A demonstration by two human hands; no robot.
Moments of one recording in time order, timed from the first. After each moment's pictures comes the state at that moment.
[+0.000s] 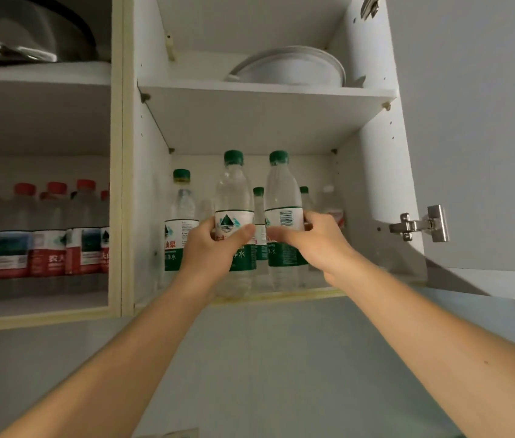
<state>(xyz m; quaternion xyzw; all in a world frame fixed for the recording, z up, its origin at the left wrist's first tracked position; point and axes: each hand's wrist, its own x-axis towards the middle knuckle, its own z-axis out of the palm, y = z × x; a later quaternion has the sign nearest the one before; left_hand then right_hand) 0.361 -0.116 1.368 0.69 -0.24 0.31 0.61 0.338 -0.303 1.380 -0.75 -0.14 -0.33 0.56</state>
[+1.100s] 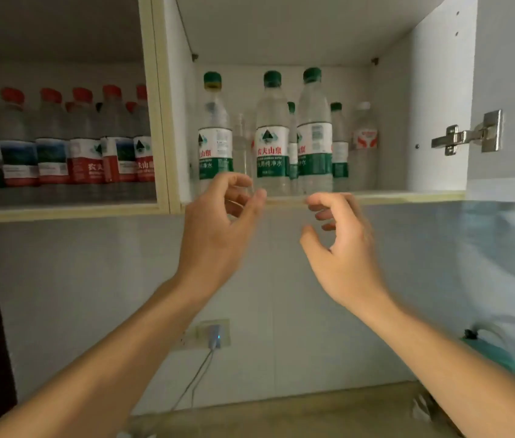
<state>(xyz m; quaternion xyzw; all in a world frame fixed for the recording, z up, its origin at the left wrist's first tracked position) 0.281 -0.064 1.268 0.71 -0.28 0.42 0.50 0.276 -0.241 1.232 -0.73 -0.19 -0.53 0.38</state>
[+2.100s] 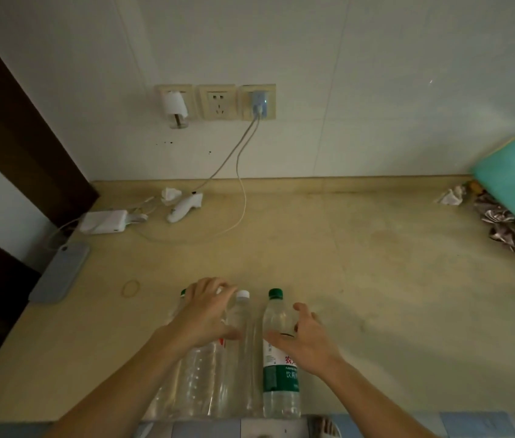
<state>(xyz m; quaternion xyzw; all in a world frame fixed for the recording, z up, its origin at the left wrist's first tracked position) 0.216 0.106 0.778 0.97 -0.15 -0.16 0.10 0.168 -0.130 0.769 -0.89 0.10 0.22 0.40</state>
